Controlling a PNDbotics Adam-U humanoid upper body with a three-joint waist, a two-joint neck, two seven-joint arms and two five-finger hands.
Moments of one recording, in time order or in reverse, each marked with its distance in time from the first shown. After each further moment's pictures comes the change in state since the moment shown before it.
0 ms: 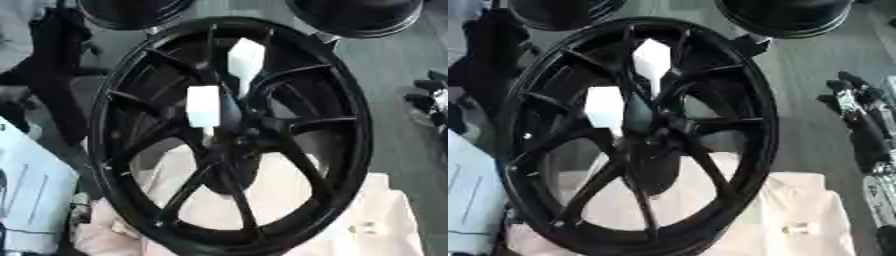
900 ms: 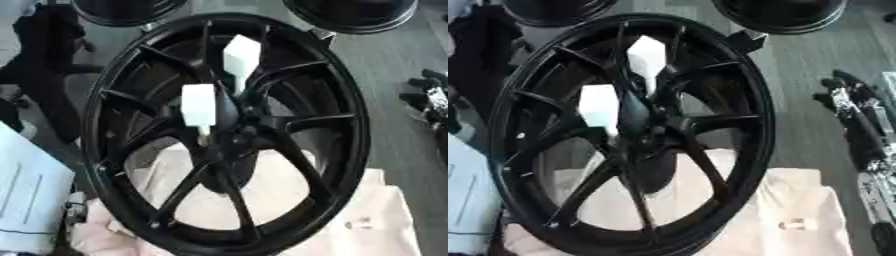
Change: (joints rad) left arm -0.069 0.084 -0.021 -0.019 -0.014 0.015 -0.021; right arm 0.000 -0.003 -0.004 0.000 0.000 -0.001 -0.007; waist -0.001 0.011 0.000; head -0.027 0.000
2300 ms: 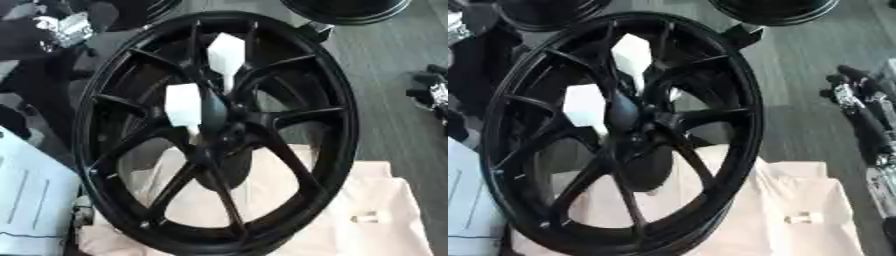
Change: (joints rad) left arm -0.436 0.714 -0.652 -0.239 -0.099 0.375 -0.451; right arm 0.013 -0.063 0.011 0.000 0.020 0.008 0.008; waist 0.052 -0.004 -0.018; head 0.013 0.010
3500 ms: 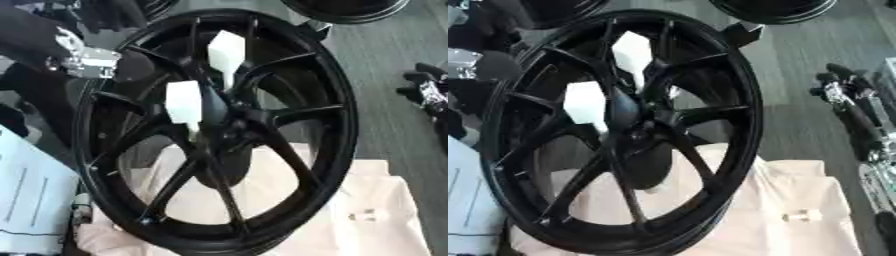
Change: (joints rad) left arm -0.235 -0.123 -0.038 0.032 -0.210 0.088 -0.602; right arm 0.006 0.000 0.007 0.006 0.011 0.000 0.015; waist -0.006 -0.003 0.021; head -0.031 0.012
